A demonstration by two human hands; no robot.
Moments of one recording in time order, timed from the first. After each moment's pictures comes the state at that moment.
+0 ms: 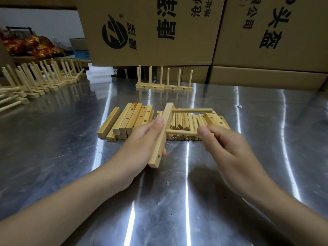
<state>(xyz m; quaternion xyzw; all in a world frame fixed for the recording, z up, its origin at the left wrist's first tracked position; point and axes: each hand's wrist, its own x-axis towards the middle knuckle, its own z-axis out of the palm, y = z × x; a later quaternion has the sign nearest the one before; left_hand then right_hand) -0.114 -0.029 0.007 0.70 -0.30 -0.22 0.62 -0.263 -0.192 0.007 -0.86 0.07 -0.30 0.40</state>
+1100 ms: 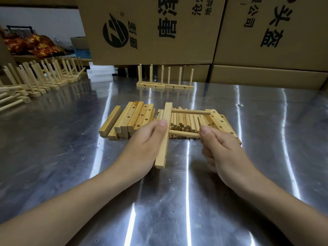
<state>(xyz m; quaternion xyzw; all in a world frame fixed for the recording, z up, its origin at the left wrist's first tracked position) -0.120 -0.029 0.002 0.72 -0.38 -0.11 0.57 -0.250 -0.191 -0.006 -0.77 0.12 -0.26 0.57</state>
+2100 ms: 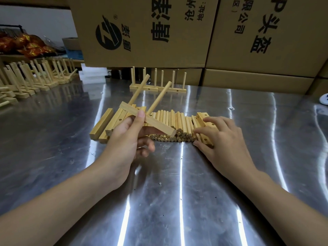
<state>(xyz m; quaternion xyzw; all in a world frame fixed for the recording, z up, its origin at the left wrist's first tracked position) -0.106 -0.032 0.004 0.56 -0.23 -0.24 0.76 -0.243 -0.251 -0.021 -0.94 0.19 -0.28 0.02</state>
